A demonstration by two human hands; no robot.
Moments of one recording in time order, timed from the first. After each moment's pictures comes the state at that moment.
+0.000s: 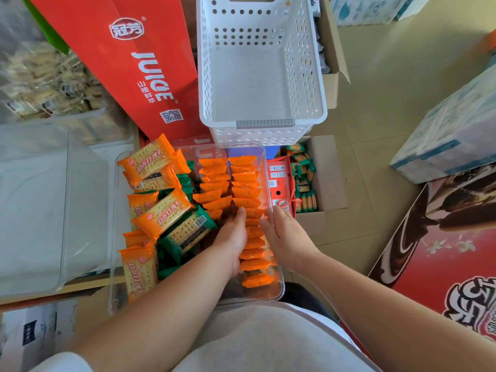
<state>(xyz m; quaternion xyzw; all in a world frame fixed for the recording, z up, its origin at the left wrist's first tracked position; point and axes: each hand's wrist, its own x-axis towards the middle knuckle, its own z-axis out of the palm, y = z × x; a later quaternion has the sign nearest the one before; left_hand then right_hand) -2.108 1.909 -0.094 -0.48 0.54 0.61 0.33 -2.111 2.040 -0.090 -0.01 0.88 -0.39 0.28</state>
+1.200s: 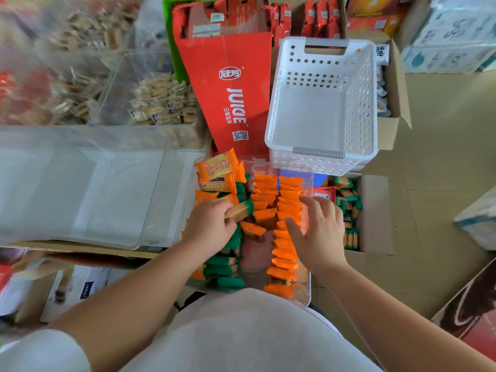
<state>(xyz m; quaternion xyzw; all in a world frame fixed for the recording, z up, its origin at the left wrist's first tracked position) -2.085 1.789 -0.035 -0.13 0.97 0.20 0.08 -2.126 2.020 -0.061 -0.10 0.95 -0.31 0.03</state>
